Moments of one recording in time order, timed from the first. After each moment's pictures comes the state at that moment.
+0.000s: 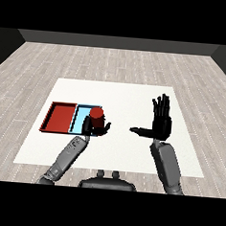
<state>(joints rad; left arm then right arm) -0.33 0.11 -0.41 -1.41 0.10 0.50 -0.14 -0.27 -0.19 0.16 -1.80 -0.29 -0.30 -0.24</state>
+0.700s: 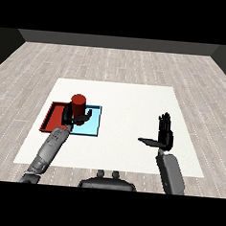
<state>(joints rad) -0.39 0.33 -0.24 -1.43 -0.02 0.46 0.02 -0.04 -0.22 0.07 -1.60 -0.29 -0.16 -0.40</state>
